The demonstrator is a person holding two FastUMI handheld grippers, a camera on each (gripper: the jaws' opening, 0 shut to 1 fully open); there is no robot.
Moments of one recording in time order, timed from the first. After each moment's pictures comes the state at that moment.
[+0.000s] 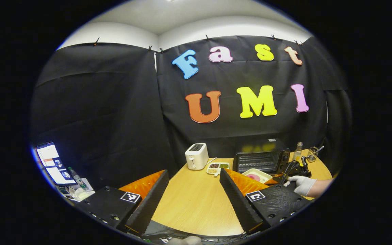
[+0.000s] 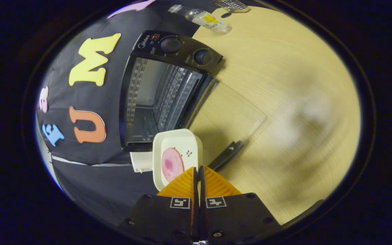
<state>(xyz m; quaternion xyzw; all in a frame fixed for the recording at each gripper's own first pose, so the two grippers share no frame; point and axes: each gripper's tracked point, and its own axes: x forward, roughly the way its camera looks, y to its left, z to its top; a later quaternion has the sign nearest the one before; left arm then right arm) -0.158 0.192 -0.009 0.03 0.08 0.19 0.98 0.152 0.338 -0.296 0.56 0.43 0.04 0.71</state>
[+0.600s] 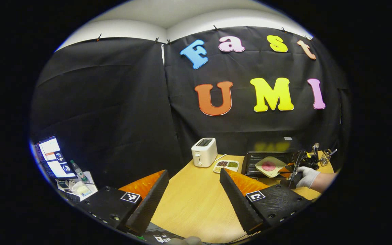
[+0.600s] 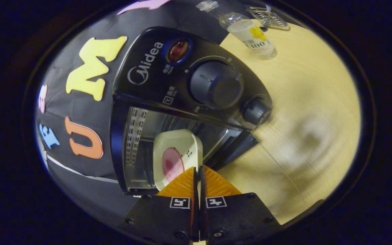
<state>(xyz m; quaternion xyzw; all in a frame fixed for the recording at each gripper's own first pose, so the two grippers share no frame) -0.107 0.199 -0.033 0.01 0.11 0.24 0.96 0.291 0.305 -0.296 0.53 0.36 0.02 0.77</state>
